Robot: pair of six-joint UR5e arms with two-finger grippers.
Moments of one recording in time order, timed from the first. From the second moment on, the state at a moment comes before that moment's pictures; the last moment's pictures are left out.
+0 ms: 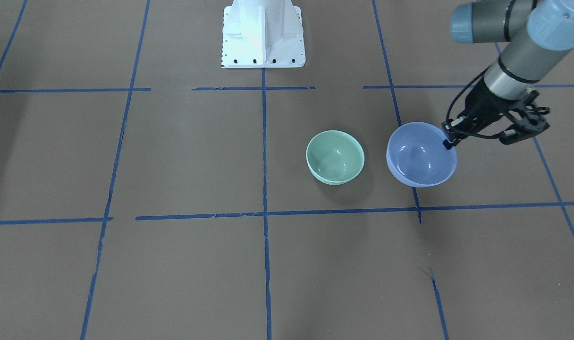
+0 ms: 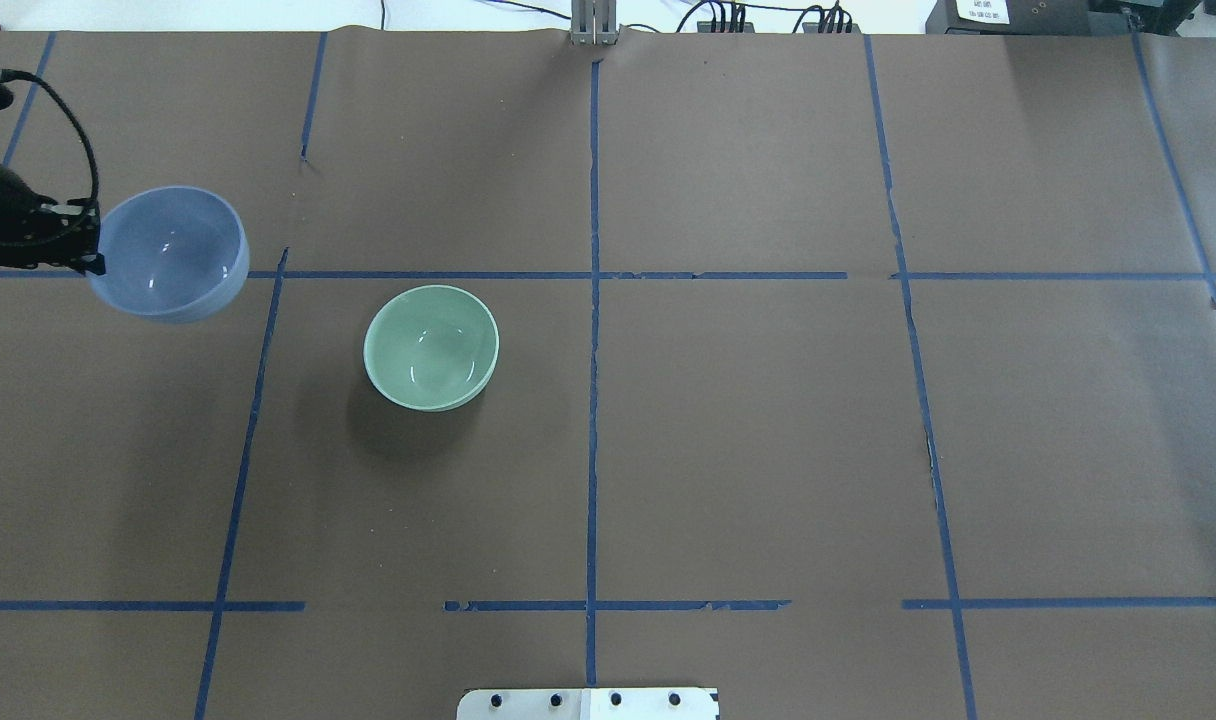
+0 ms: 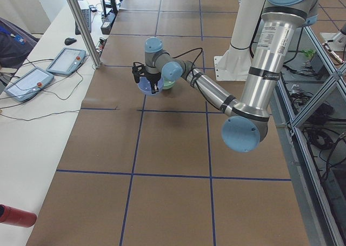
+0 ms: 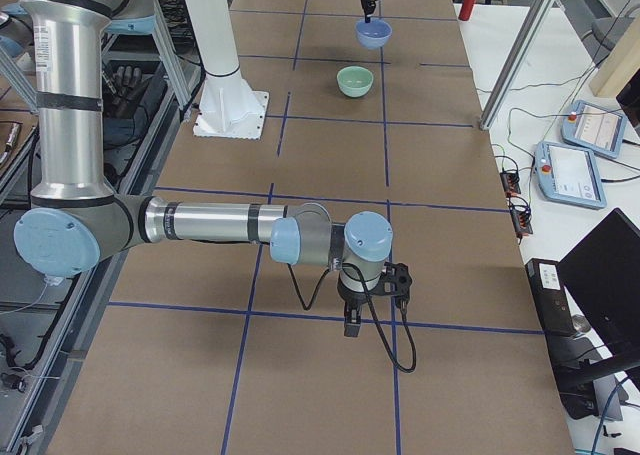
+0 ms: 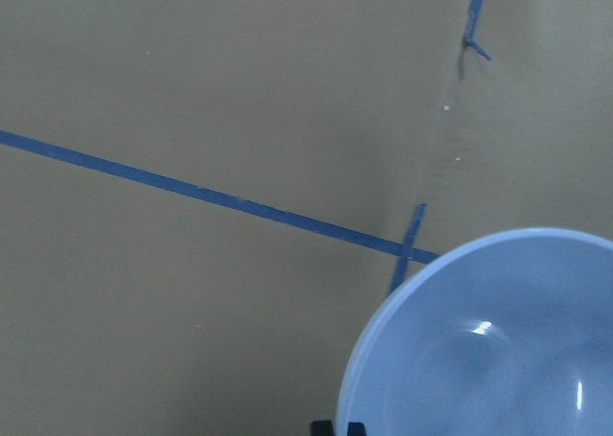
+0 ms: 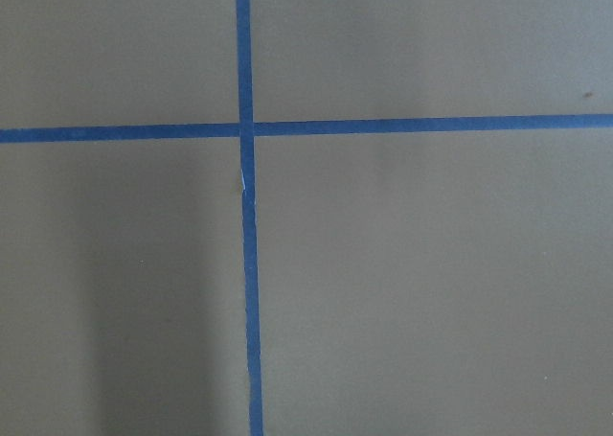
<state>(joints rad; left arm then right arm) -0.95 -1.86 -1.93 -1.64 -2.18 -1.23 1.58 -1.62 1.64 -1.63 2.28 0.02</state>
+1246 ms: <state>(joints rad) -0.67 -1.98 -1.86 -1.64 -2.03 -1.56 1.58 -1.62 1.64 -1.63 2.28 0.02</state>
